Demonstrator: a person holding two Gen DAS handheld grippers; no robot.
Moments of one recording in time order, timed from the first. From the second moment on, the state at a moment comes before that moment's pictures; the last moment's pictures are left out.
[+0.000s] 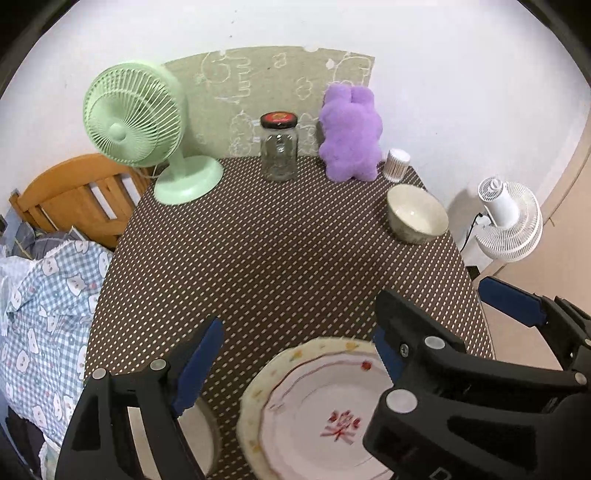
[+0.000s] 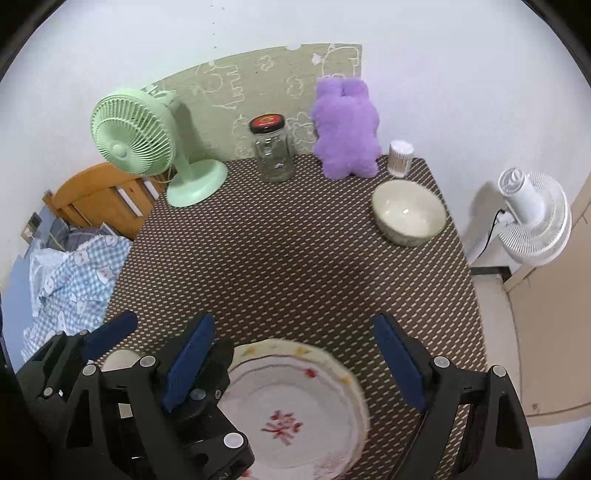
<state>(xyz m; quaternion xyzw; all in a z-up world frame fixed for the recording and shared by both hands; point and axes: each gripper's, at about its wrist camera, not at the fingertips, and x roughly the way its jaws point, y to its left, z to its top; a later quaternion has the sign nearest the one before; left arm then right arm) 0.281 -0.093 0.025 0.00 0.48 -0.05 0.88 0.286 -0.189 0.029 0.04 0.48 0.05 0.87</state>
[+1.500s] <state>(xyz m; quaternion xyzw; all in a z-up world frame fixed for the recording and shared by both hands) 0.467 -0.279 -0.051 0.04 0.48 -0.03 0.88 0.459 -0.381 -0.047 0.06 0.46 0.01 0.89</state>
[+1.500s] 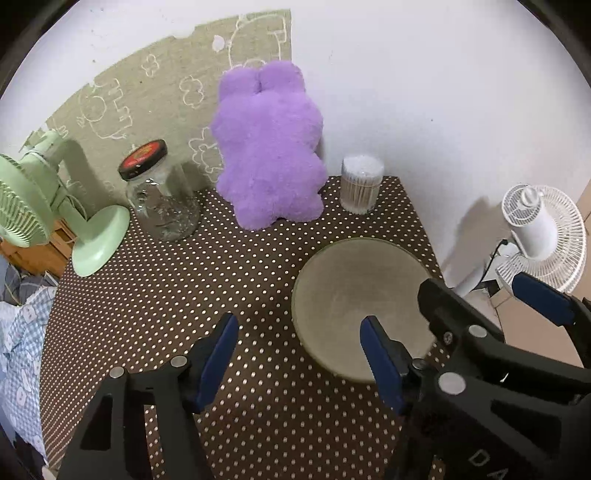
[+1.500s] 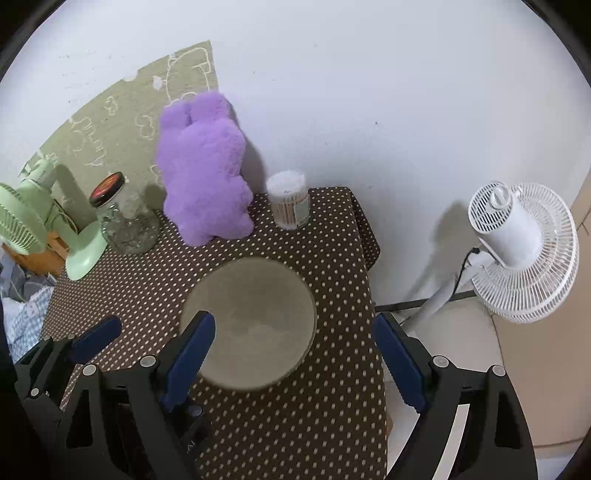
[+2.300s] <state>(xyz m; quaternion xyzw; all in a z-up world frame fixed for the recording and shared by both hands) 0.504 -0.286 -0.108 0.05 0.51 -0.01 0.86 0.506 -0.385 -0.119 0.07 0.51 -0.01 0.86</state>
